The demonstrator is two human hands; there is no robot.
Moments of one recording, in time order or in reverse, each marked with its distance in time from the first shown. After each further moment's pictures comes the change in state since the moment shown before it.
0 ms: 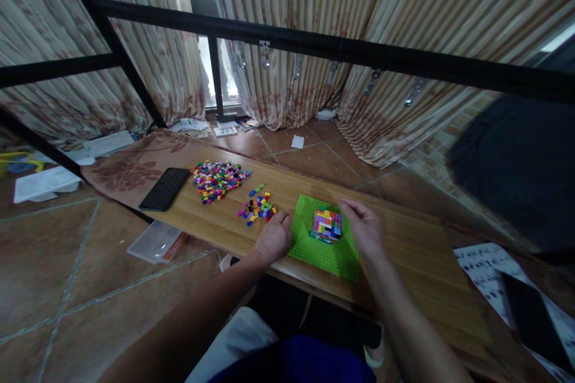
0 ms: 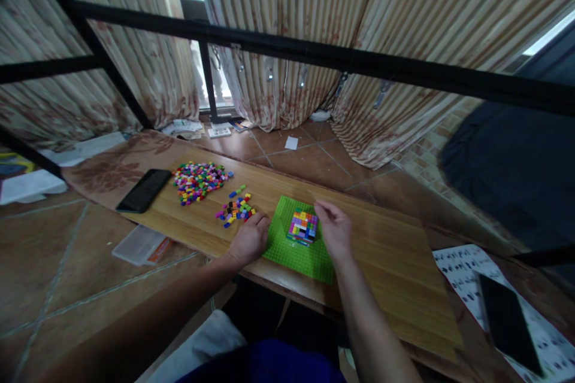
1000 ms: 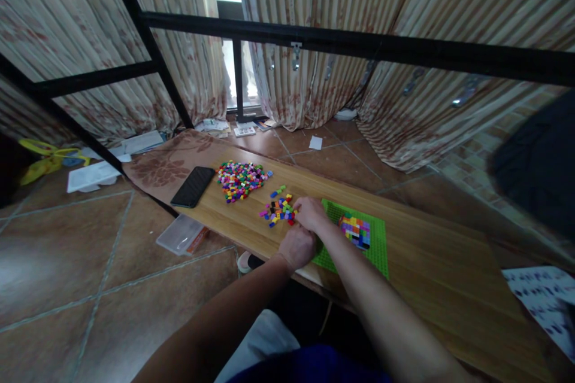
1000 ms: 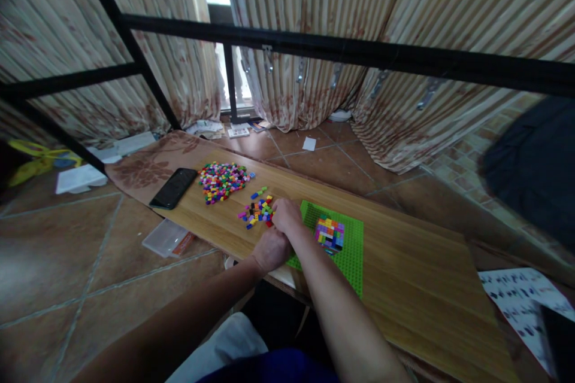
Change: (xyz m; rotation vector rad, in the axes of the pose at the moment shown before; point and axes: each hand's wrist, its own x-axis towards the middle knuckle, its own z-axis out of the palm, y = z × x) left_hand -0.008 0.002 0.009 0.008 -0.045 0.125; right_hand -0.003 -0.016 0.151 -0.929 -0.646 -0.213
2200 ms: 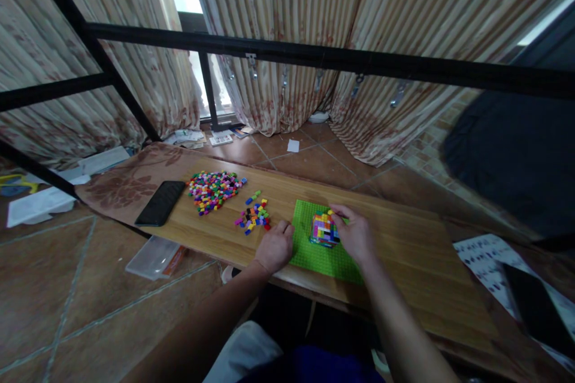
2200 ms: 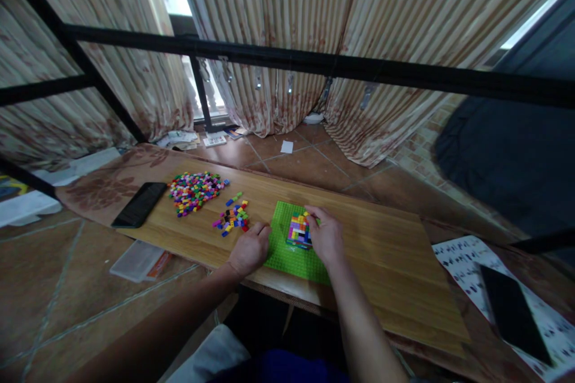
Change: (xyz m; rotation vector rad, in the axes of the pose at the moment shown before) left_hand 0.005 0.004 -0.017 0.126 -0.169 -0.134; right_hand -0.094 0.106 -0.052 0.470 0.544 0.093
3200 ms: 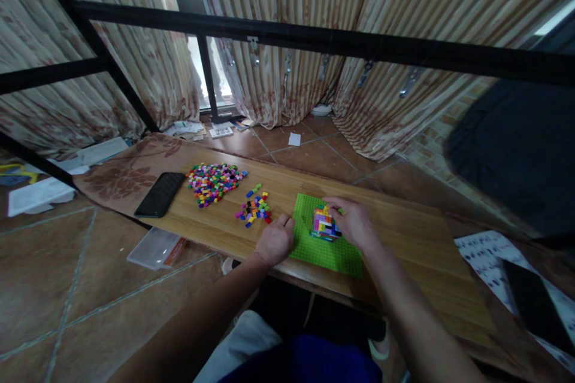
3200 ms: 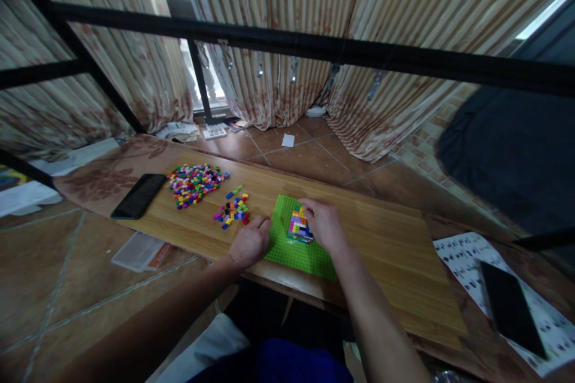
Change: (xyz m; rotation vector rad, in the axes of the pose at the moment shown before) left_hand 0.000 0.000 -0.001 -0.015 -0.021 0.014; right_hand 0.017 -0.003 -0.004 -0.250 -0.198 -0.188
